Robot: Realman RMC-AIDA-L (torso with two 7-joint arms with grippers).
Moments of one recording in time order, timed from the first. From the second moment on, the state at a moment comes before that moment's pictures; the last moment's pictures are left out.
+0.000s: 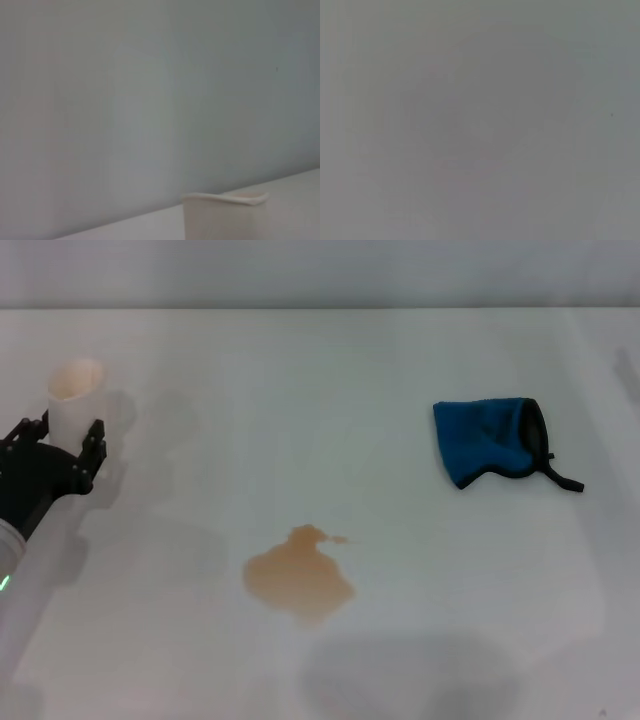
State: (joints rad) left arm -0.44 -2.08 2.84 0.03 -1.19 1.06 -0.14; right arm 0.47 2.00 -0.96 -0.19 -0.48 -0.97 0.61
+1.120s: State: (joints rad) left arm -0.41 -2.09 2.83 0.11 -1.20 1.01 -0.07; right arm 0.47 2.01 -0.96 -0.20 -0.48 -0.97 0.61
